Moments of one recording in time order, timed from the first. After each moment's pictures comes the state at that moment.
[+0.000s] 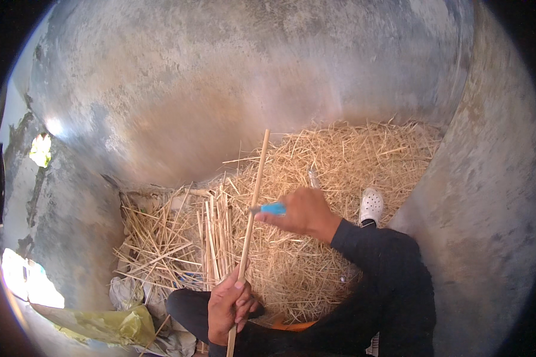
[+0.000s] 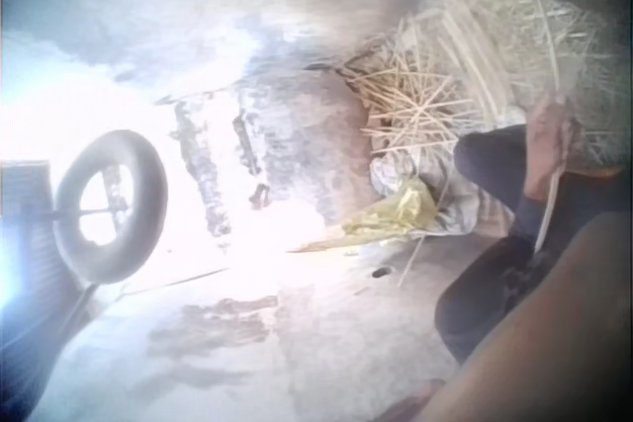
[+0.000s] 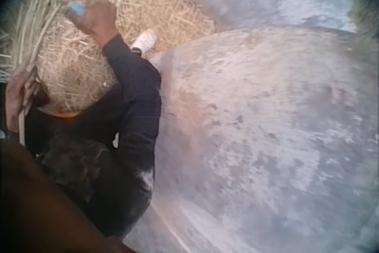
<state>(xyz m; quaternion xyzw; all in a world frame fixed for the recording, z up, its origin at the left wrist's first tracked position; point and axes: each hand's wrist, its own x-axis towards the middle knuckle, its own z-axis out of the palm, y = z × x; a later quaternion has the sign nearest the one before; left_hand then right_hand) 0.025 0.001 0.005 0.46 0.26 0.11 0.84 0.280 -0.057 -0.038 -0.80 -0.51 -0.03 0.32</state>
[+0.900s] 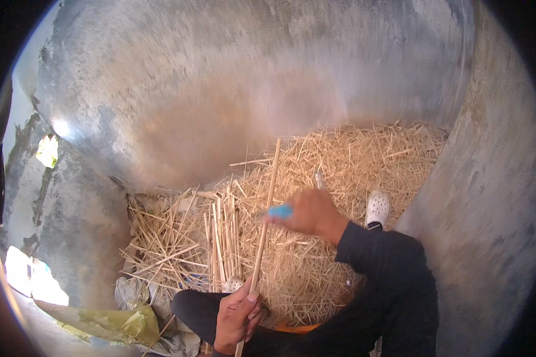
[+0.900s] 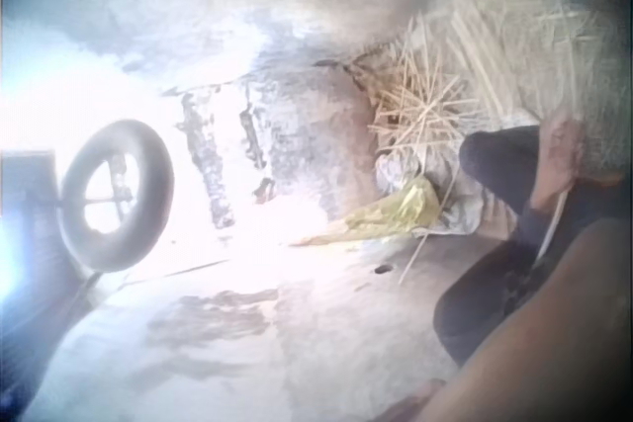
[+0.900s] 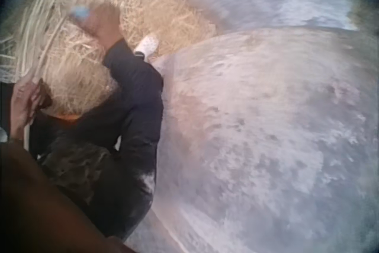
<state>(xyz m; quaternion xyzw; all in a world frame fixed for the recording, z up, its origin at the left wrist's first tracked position) 0.017 -0.018 0.020 0.51 0.28 0.09 0.81 0.287 -0.058 -0.046 -0.79 -0.53 -0.06 0.31</state>
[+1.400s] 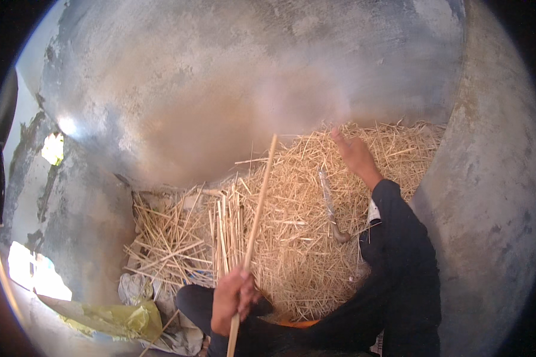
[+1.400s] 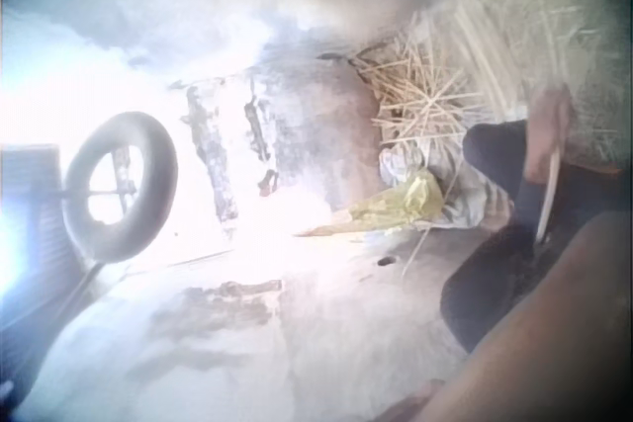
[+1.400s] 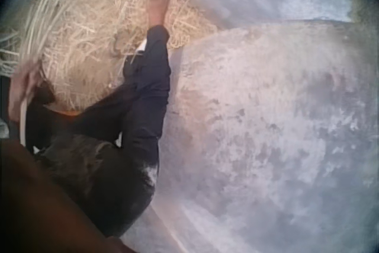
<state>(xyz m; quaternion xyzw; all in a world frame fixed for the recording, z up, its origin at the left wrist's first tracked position) 0.018 0.012 0.003 0.53 0.30 0.10 0.79 0.407 -0.090 -0.050 -0.84 -0.26 0.02 0.47</state>
